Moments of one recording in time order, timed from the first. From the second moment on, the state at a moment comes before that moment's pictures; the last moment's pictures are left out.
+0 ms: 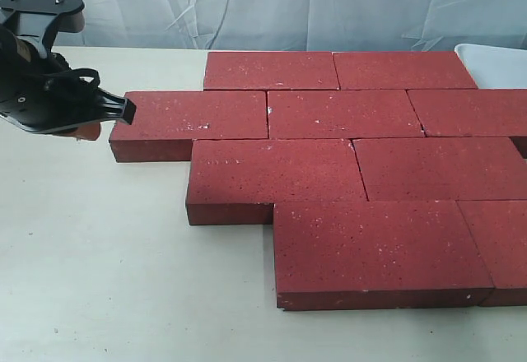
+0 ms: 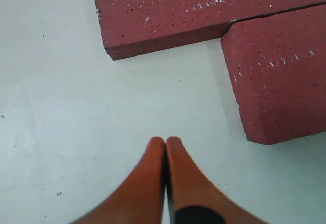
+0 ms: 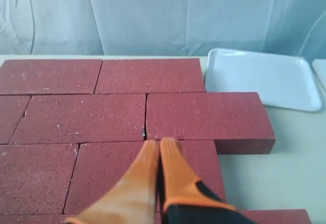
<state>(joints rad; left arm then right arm) -0.35 1.43 -0.98 0.00 0.73 -0.18 0.02 0.63 -0.74 0.03 0.64 0.00</state>
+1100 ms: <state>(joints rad) -0.35 1.43 -0.98 0.00 0.72 -0.18 0.02 0.01 -0.44 -0.10 0.53 0.00</state>
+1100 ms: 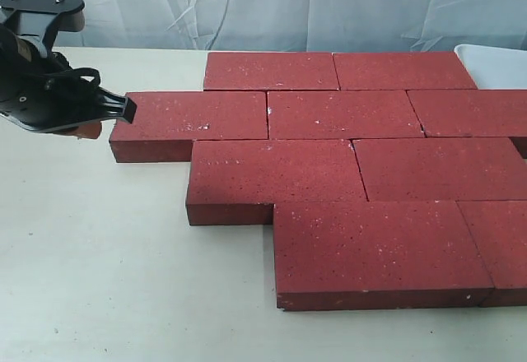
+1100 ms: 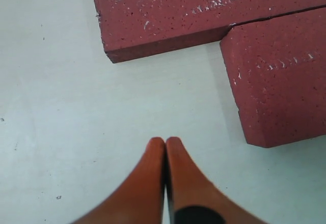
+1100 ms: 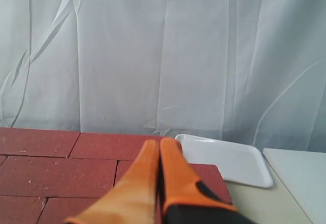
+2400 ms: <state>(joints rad) -0.35 1.43 -0.98 0.00 0.68 -0.18 0.02 0.01 -0.43 -0.10 0.50 0.00</state>
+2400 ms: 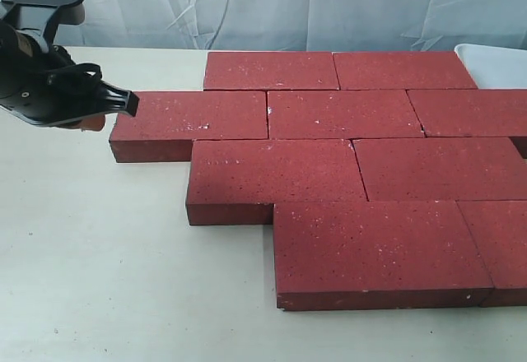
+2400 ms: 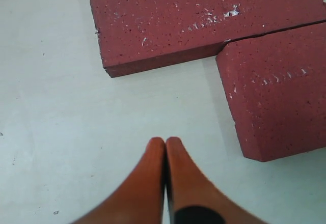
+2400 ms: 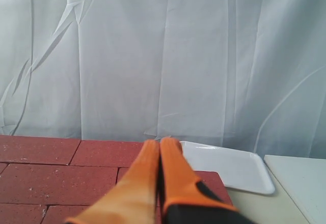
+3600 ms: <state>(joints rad) -0.35 1.43 -0.98 0.00 0.67 -0.18 0.05 0.01 -0.04 -0.09 0.42 0.00</state>
